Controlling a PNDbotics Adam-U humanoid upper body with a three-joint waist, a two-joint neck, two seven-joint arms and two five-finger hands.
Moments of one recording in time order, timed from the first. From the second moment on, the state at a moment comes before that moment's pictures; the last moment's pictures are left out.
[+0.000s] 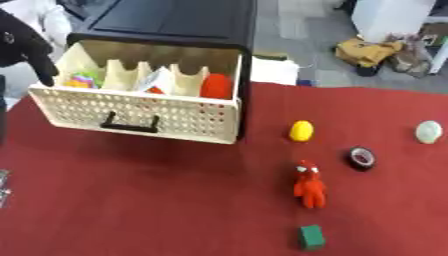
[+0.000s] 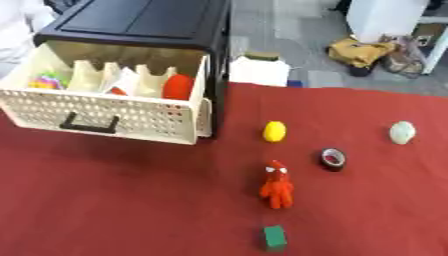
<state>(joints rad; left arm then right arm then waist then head) -0.56 0.54 -0.11 -1.99 -0.20 -0.23 0.23 -0.31 -0.85 -0.12 -1.99 -0.16 -0.34 -0.48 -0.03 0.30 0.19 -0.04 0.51</state>
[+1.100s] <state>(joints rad) -0.53 0.96 -0.26 -1.99 -0.50 -0.23 -0.13 -0.18 -0.72 -0.11 -1.99 -0.01 -0.44 -0.56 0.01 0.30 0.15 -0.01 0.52</state>
